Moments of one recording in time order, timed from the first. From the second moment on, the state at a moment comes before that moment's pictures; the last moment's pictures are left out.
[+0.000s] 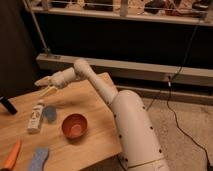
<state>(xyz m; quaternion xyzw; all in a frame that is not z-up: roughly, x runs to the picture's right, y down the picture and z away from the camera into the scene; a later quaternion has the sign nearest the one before) -0.360 0.001 0.771 -0.37 -0.64 0.05 0.67</state>
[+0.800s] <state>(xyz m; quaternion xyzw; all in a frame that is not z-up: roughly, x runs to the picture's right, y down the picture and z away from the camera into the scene) -0.388 -0.007 0.791 -0.36 -0.59 0.14 0.71</state>
